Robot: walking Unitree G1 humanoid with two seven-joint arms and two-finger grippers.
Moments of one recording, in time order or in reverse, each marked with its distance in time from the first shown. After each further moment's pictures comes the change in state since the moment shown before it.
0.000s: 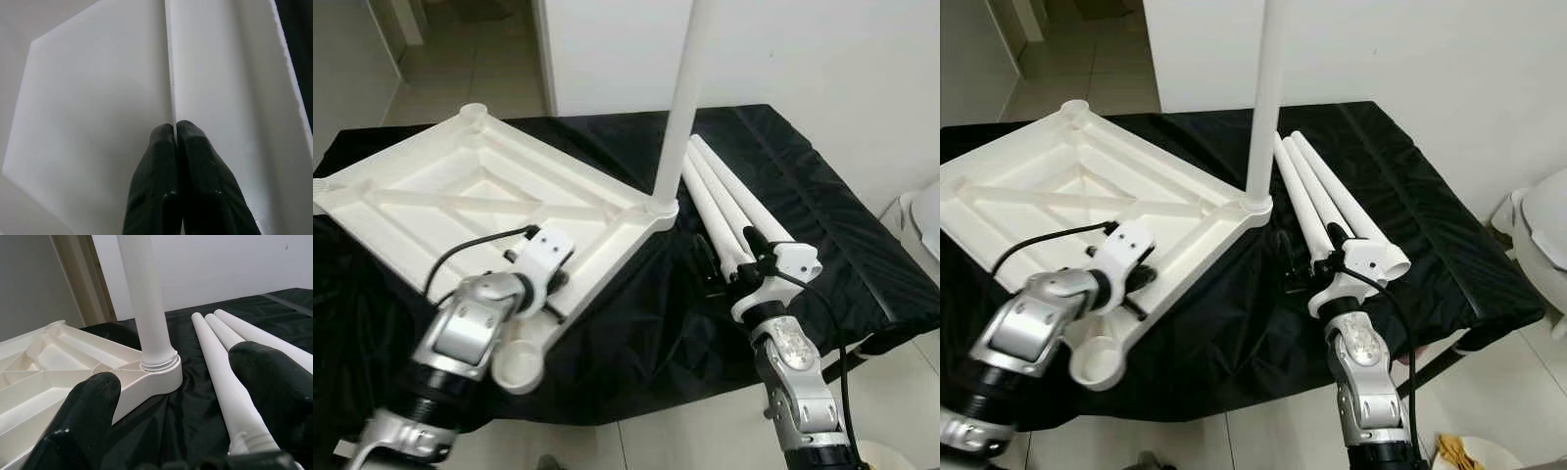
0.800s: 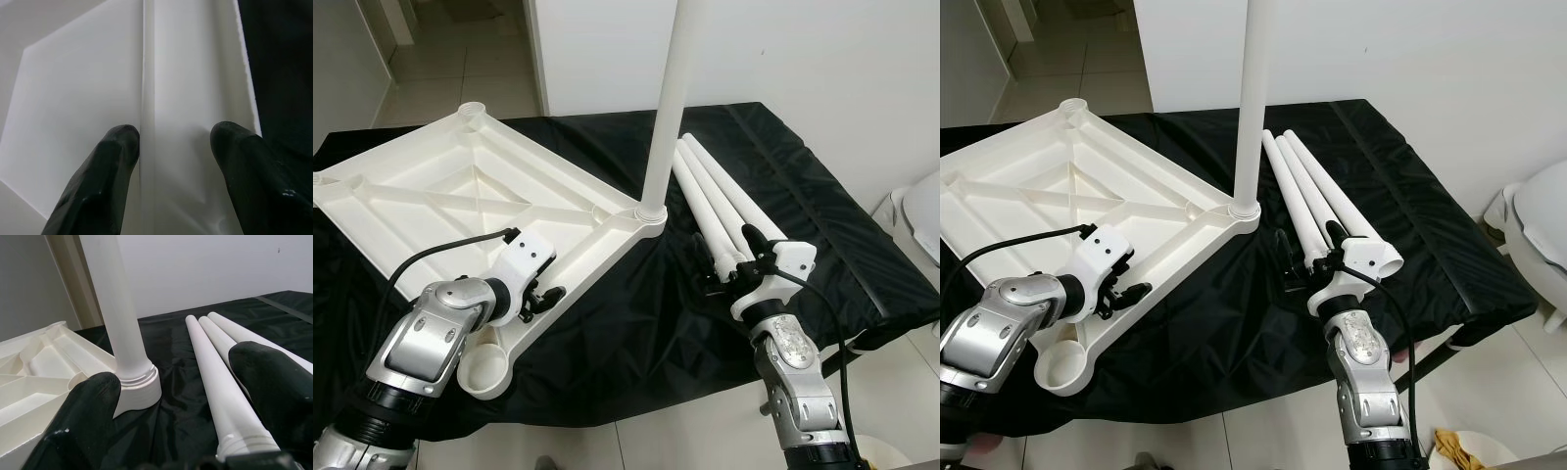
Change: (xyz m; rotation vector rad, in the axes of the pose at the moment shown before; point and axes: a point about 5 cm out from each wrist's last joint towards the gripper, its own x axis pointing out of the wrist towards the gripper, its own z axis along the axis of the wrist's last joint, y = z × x) left arm -0.032 0.017 -0.015 0.070 0.021 -0.072; right arm 0.002 0.001 0.001 -0.002 -0.007 0.020
